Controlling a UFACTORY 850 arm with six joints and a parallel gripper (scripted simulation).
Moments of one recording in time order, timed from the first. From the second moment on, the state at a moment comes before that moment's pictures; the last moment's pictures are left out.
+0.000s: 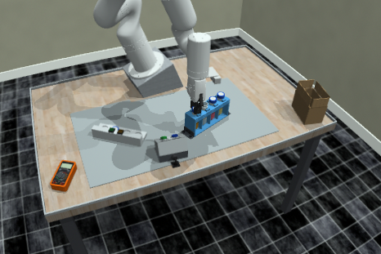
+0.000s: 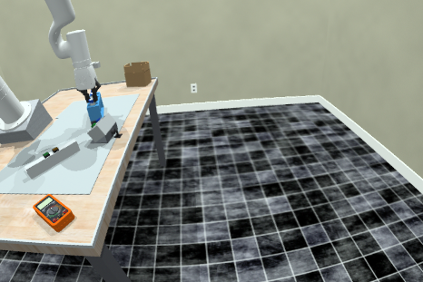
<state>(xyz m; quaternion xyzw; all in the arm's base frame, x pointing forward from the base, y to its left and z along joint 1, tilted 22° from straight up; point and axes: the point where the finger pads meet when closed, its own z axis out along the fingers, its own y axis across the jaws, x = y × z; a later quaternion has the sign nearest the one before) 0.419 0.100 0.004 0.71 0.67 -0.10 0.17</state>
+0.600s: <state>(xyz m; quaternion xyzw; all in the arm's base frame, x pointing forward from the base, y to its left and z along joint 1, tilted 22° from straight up) 0.419 0.100 0.005 0.41 0.89 -0.14 0.13</state>
